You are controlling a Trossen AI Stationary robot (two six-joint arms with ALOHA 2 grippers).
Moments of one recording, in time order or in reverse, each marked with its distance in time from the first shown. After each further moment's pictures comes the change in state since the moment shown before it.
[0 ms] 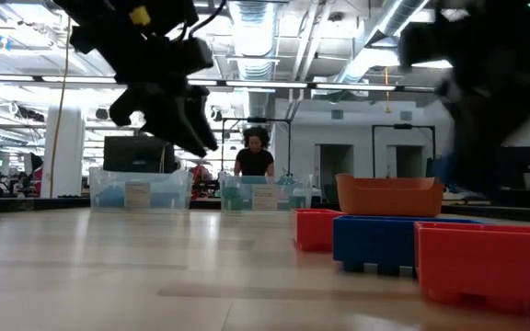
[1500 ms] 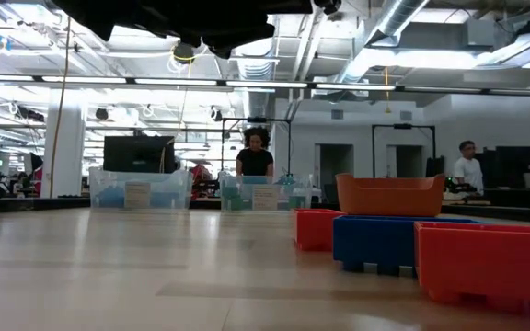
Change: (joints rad) left arm -0.100 0.000 0.001 0.609 0.270 -0.124; right arm -0.133 0.010 0.003 1.356 0.482 -0.968
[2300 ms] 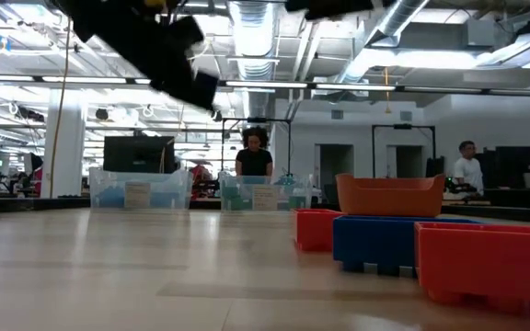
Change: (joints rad) left arm 0.252 -0.195 0.000 -0.553 -0.162 -0.041; right arm 0.051 -0.171 -0.001 -0.443 0.213 0.305
